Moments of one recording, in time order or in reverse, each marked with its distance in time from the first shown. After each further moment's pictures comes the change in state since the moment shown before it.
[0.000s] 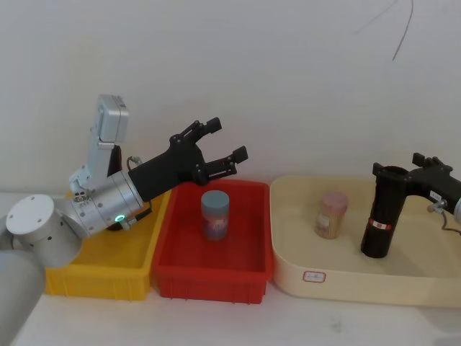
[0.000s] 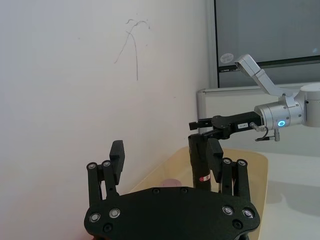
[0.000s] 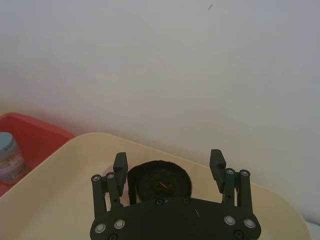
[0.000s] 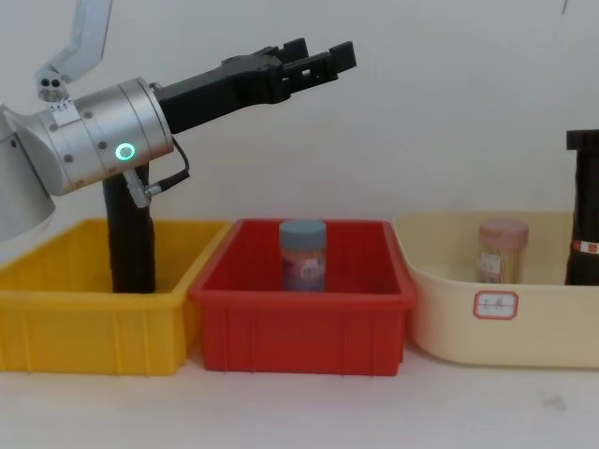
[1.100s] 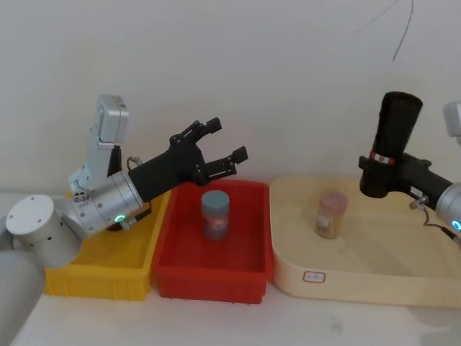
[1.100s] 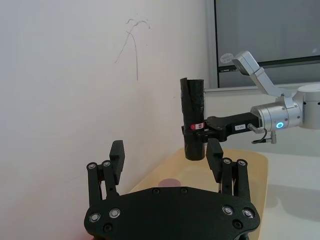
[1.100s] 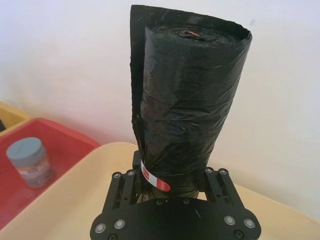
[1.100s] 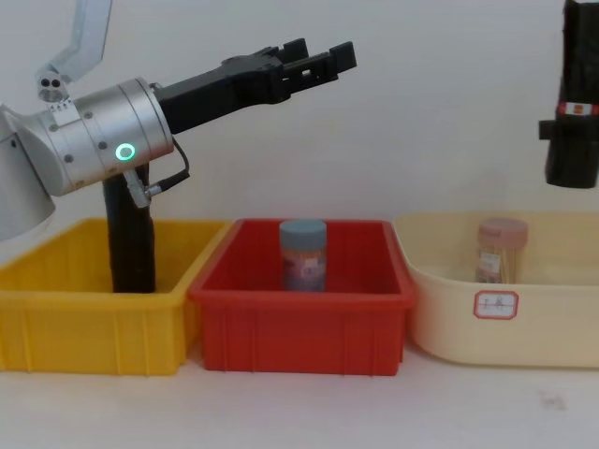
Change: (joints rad) left arm 0.000 0.000 0.000 0.000 0.000 0.000 0.000; right arm 0.032 -0.028 -0.040 0.024 0.005 -0.037 0.042
